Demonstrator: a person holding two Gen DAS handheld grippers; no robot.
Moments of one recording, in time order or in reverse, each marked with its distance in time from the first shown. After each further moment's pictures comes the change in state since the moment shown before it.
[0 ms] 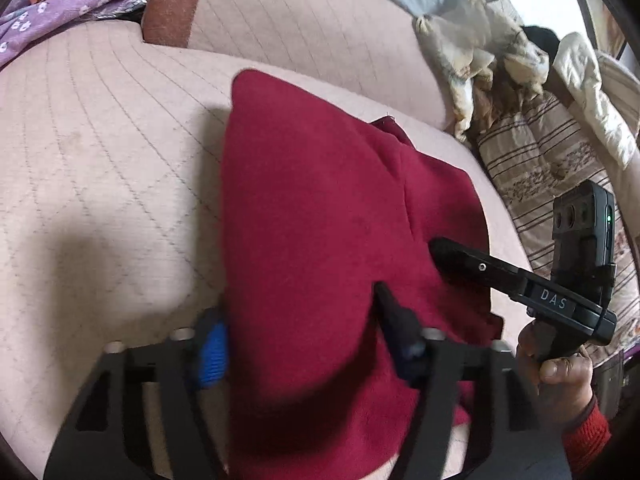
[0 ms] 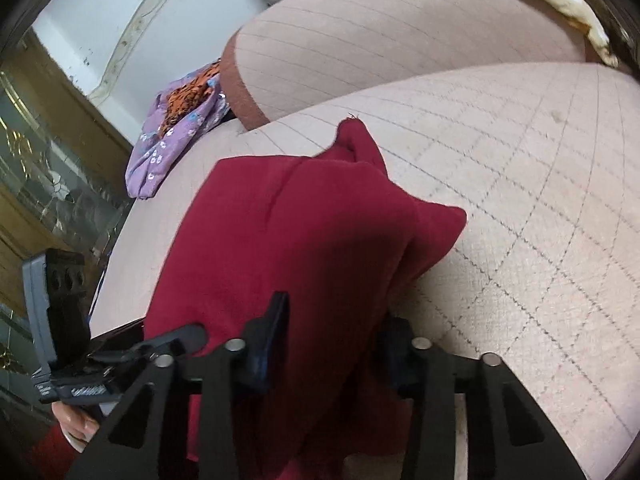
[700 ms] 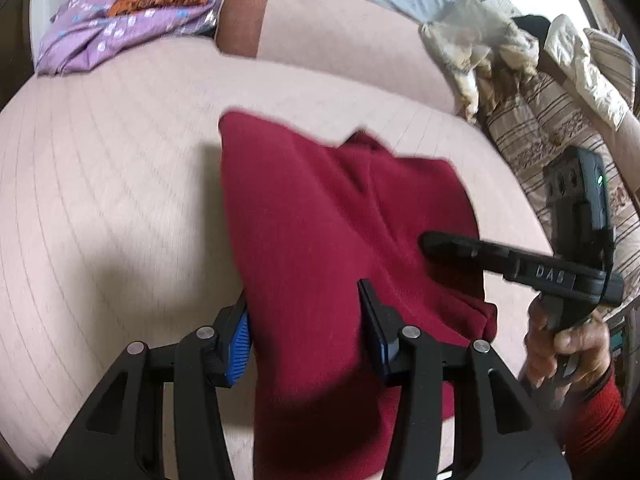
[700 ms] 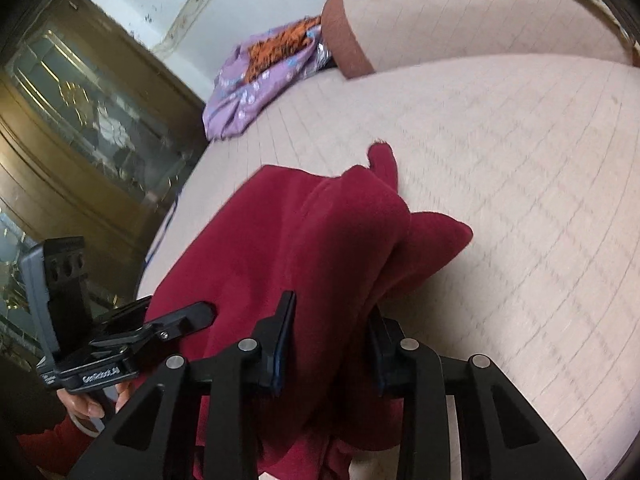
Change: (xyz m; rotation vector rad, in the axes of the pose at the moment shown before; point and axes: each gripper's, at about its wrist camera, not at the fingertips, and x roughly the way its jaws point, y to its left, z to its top) left arm -0.118 0.017 -0.098 0.026 -0.005 0.177; right arm -0.020 0.105 -0.084 -0.085 0.117 0.149
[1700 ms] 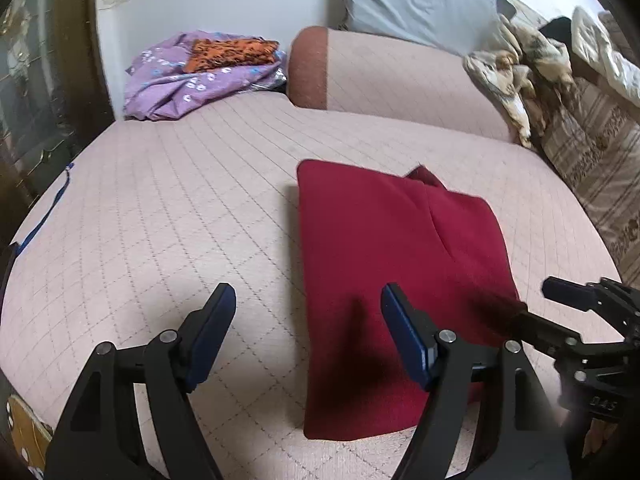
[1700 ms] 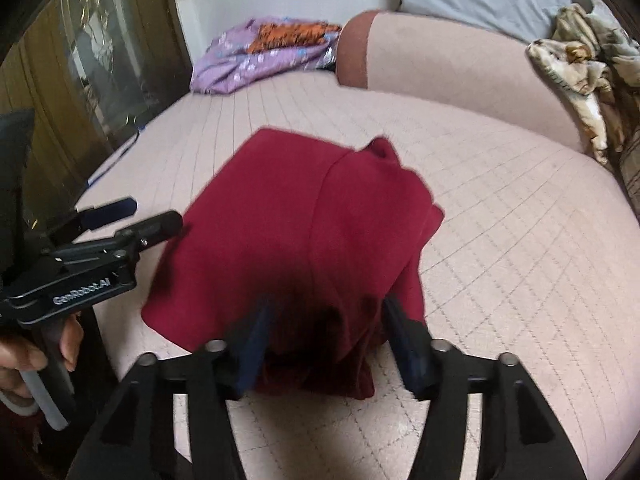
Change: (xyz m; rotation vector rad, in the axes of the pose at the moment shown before) left arm -0.048 0.001 -0.035 0.015 -0.238 0.309; right arm -0.034 0.076 -0.074 -0.265 -0.086 -0.374
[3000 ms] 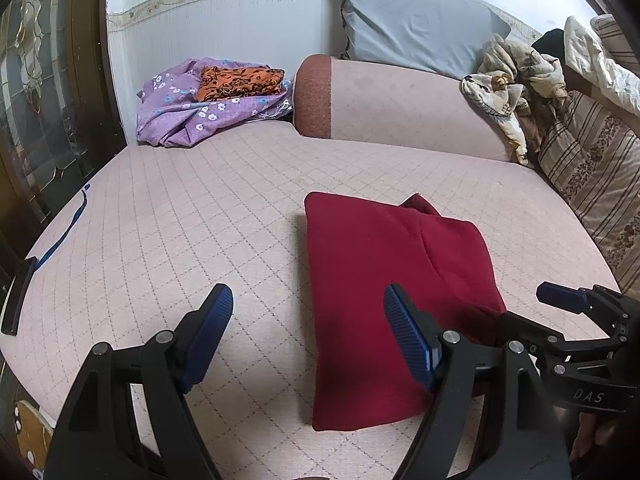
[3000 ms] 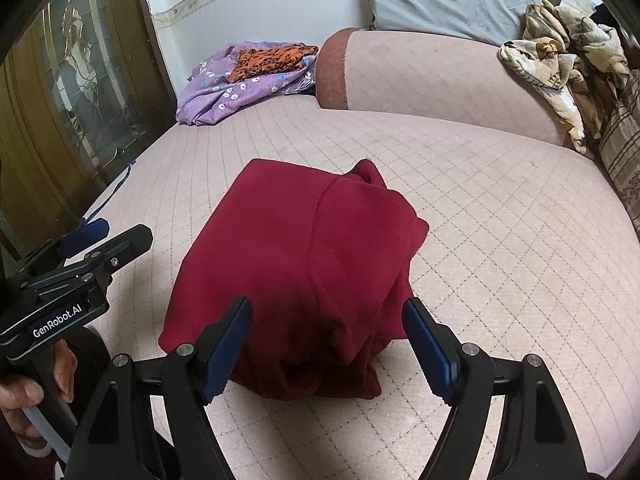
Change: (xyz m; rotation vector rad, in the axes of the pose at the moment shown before) left arm -0.030 -0.004 0.005 0.012 -0.081 0.025; right arm -0.012 0.011 0.008 0.085 -0.047 -0.027
